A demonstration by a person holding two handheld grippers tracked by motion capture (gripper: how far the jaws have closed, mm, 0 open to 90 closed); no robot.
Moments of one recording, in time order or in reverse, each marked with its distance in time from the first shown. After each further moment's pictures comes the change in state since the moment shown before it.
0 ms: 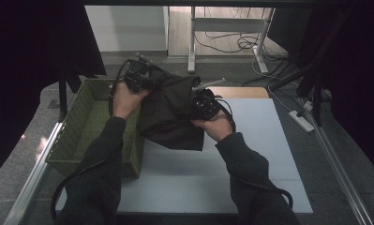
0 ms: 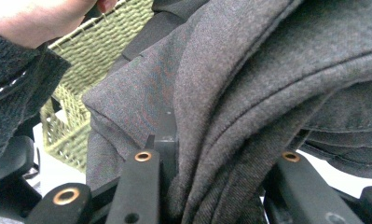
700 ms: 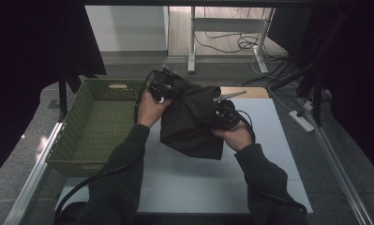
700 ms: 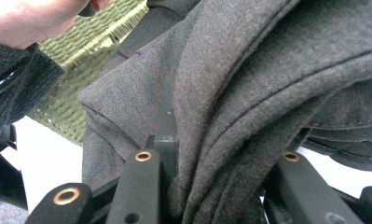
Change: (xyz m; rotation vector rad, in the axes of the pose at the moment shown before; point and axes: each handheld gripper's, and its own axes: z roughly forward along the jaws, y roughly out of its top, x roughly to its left) left arm -0.053 0.008 0.055 -0.002 -0.027 0.037; right arm -0.028 -0.047 -0.037 0.028 -0.070 0.050
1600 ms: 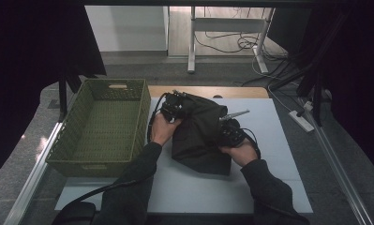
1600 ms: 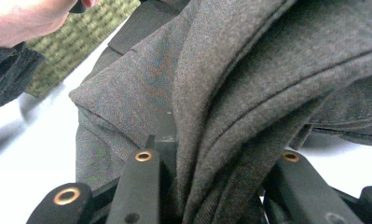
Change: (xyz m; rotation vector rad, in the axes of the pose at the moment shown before) left arm -0.026 -0.043 0.074 0.004 -0.066 -0.041; right arm -0.026 -0.065 0.009 0.097 -0.051 0.057
